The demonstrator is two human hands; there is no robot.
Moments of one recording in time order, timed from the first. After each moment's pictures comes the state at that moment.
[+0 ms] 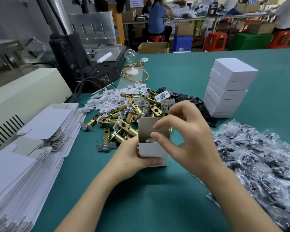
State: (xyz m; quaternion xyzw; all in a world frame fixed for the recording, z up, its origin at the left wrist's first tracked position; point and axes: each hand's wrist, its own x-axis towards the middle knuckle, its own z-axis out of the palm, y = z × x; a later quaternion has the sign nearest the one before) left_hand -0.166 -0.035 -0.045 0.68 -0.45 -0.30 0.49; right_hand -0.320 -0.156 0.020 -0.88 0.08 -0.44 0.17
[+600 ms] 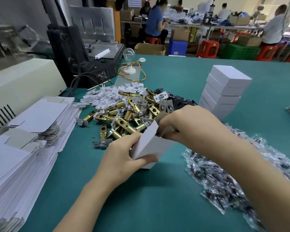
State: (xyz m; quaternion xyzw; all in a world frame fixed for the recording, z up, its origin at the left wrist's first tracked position) left_hand -0.169 -0.013 -0.049 0.73 -0.51 -0.09 0.45; right_hand -0.310 -0.162 0.082 -0.99 0.16 -0.04 -0.01
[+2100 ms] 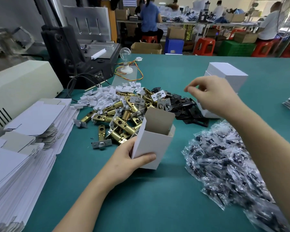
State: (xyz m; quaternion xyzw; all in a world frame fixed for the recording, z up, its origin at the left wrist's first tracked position) left_hand -0.169 -0.021 -0.058 0.63 -0.42 -0.34 0.56; right_hand -0.311 -0.261 0.079 -0.91 0.31 -0.25 0.15
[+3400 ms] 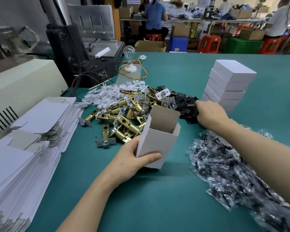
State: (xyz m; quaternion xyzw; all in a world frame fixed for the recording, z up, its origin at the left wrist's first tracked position) left_hand -0.170 -0.022 -0.055 0.64 -0.41 -0.35 0.55; right_hand -0.292 -0.323 -0.018 -0.92 0.38 -0.04 -0.06
